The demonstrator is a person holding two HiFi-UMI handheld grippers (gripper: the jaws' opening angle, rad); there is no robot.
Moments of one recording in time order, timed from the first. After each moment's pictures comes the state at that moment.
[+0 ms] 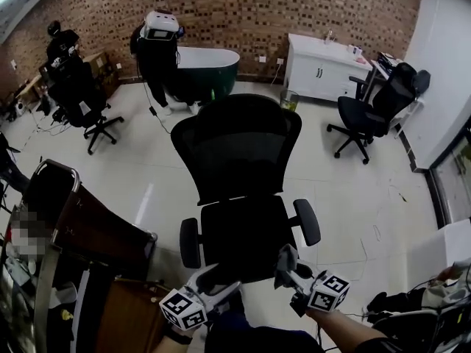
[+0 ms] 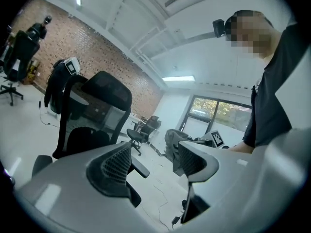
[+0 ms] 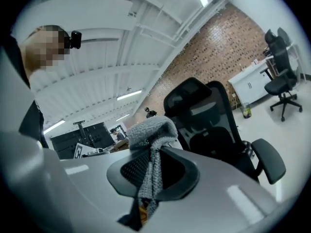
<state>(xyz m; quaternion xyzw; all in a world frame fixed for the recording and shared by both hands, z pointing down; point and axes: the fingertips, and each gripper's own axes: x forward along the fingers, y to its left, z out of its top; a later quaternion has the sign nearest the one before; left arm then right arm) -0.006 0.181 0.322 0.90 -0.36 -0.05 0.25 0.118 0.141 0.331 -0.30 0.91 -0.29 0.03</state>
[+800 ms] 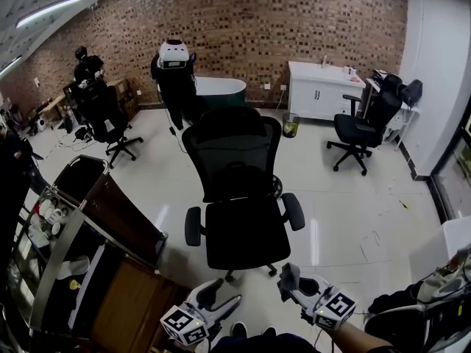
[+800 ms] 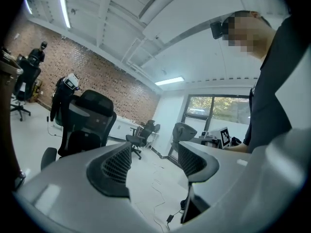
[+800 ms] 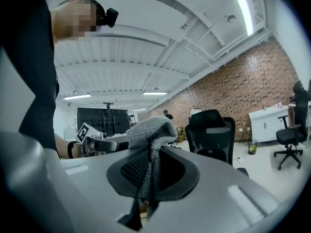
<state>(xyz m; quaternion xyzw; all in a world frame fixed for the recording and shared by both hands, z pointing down) 0.090 0.405 0.256 0.90 -0.40 -0.05 0.19 0.217 0.372 0.250 -0.26 0.96 -0.09 -0.01</state>
